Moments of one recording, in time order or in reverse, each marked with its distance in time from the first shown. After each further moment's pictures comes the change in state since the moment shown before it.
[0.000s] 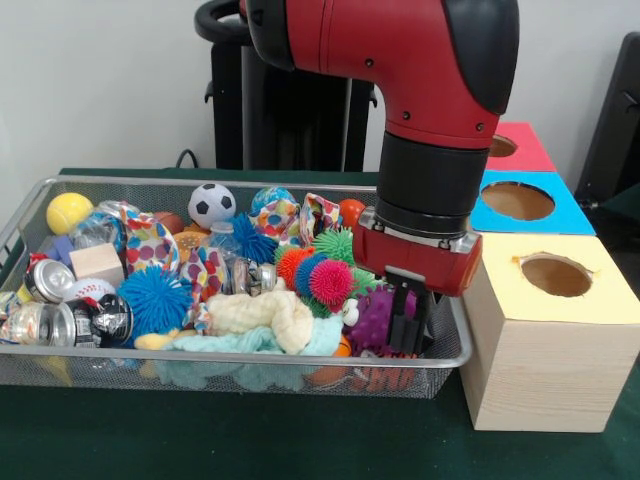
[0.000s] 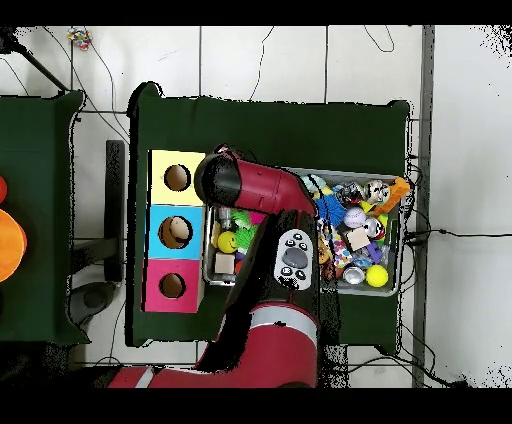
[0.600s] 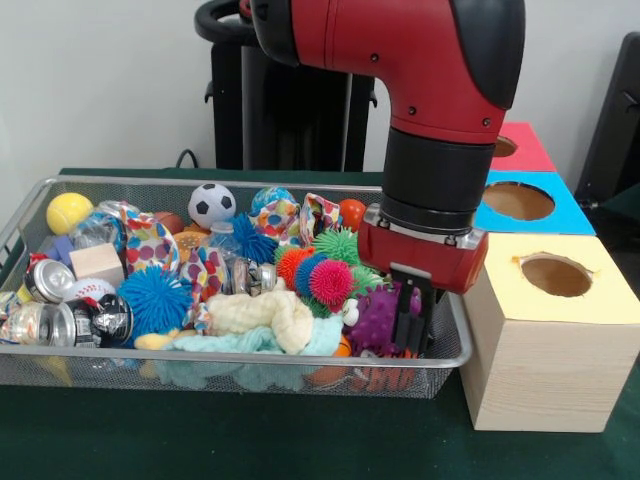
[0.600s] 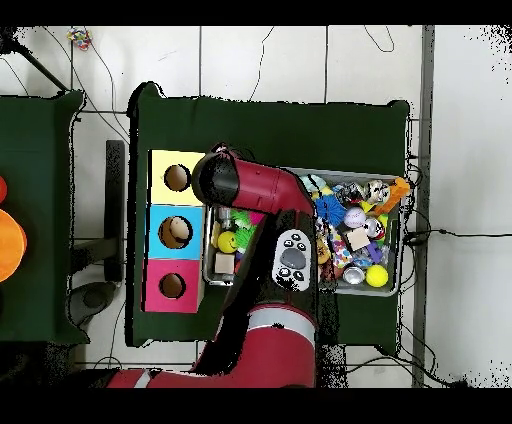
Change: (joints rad) arm 0.005 -0.007 0.000 0.000 0.000 0.000 0.000
